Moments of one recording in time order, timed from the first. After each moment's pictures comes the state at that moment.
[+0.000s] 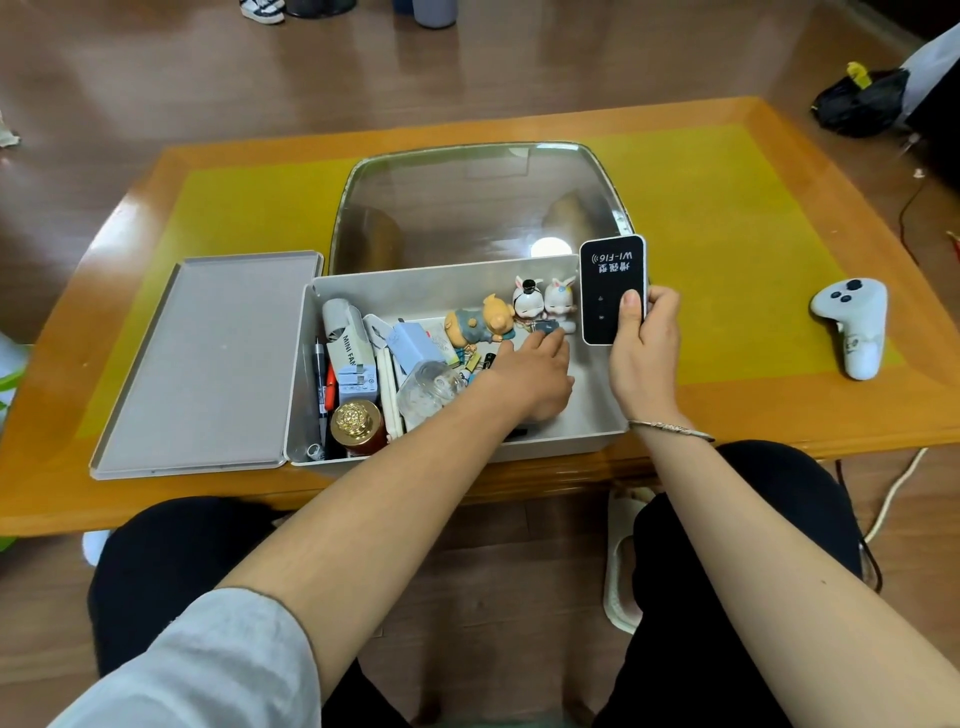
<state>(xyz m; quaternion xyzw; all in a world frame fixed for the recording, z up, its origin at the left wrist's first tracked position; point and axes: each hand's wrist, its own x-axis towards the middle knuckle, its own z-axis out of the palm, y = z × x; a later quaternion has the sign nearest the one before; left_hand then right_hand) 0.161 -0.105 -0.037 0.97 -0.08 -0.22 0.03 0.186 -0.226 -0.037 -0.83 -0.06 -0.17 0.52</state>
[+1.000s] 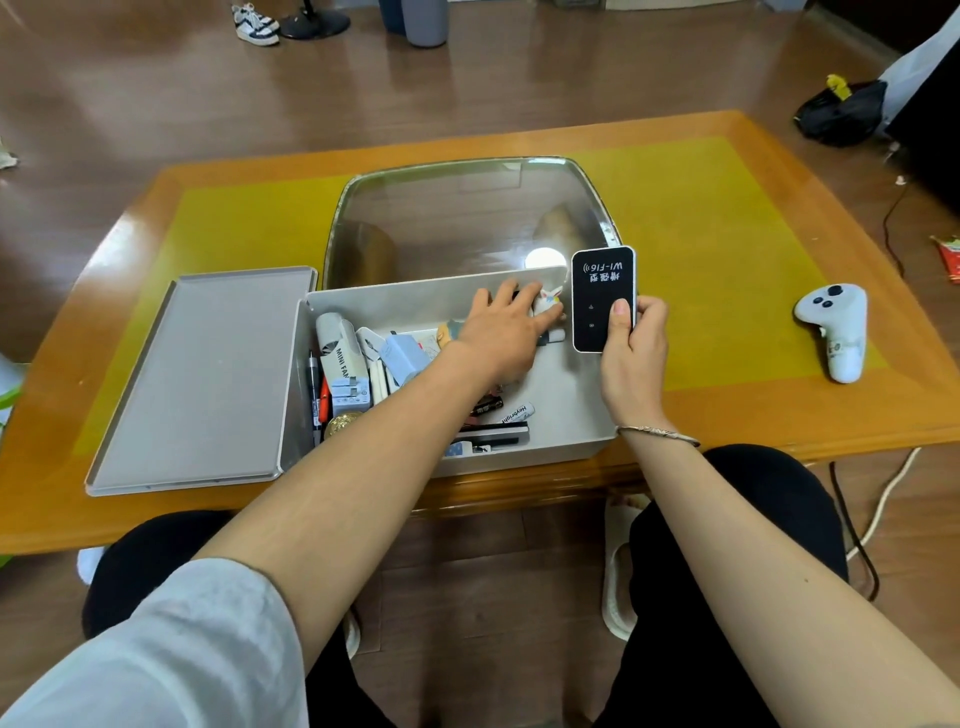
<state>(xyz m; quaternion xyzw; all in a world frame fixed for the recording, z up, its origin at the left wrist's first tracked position) 0.190 -0.077 -0.020 0.99 -0.10 -0.03 -0.07 0.185 -0.227 -0.036 -0.82 -0.04 -0.17 0.54</state>
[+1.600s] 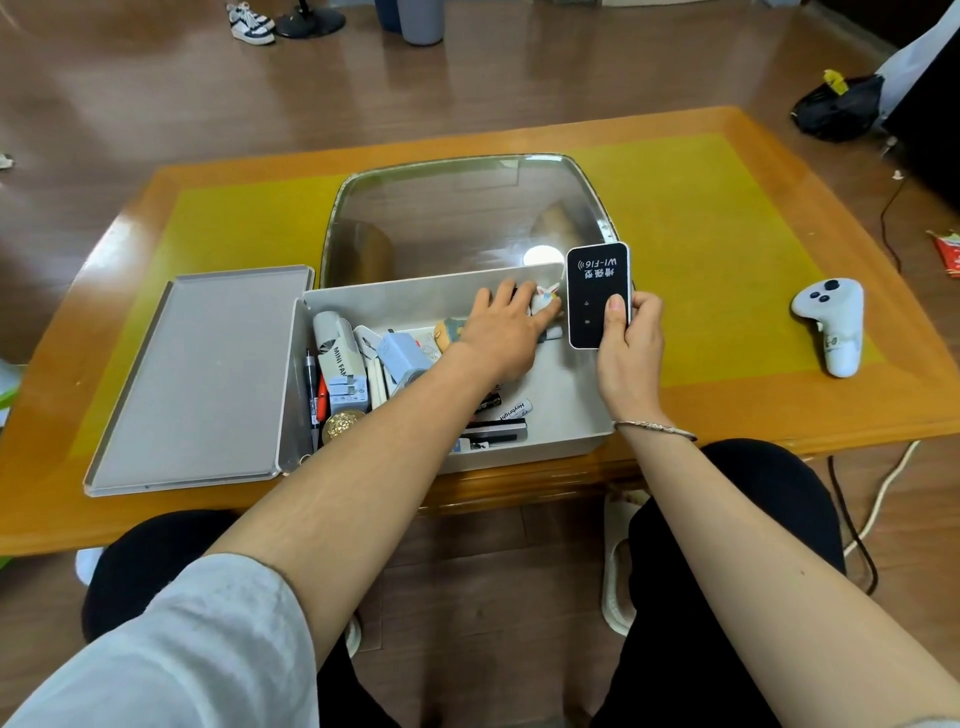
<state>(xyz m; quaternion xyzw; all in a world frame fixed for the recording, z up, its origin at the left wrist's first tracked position) 0.189 -0.081 -0.024 0.99 -0.09 -0.02 -0.07 0.187 -0.227 -0.038 -0.82 -0.04 -0.17 0.55</state>
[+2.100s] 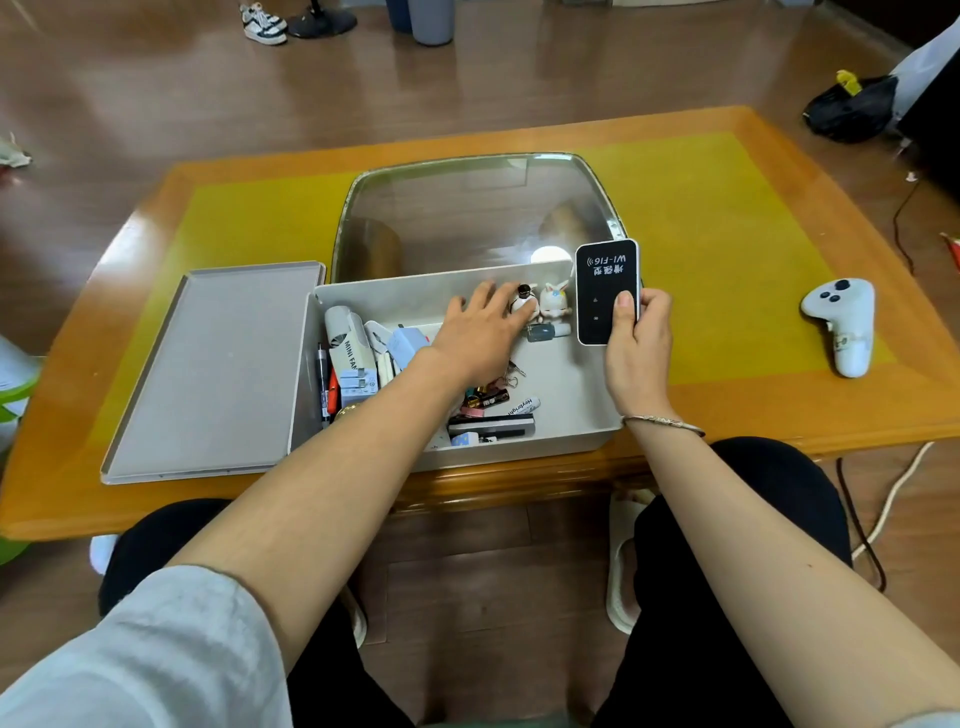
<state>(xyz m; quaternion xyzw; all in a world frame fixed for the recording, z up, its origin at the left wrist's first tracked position) 0.170 -0.049 -0.029 1.00 -0.07 -0.04 -0.03 0.188 -0.227 -0.038 -0.82 -0.04 -0.15 0.54</state>
